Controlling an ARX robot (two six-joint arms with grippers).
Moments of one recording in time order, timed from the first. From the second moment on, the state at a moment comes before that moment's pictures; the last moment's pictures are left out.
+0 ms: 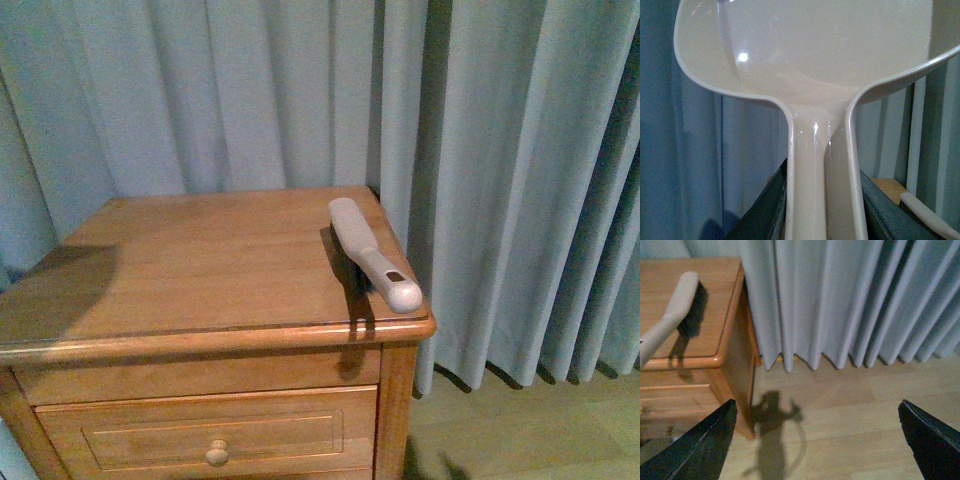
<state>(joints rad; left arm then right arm) -0.39 0.27 0.13 0.59 -0.36 0.19 0.27 0.72 0.37 0.02 0.18 0.04</state>
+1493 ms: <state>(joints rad) -0.39 0.27 0.13 0.59 -0.36 0.19 0.61 2.02 1.50 -0.46 0.22 0.60</state>
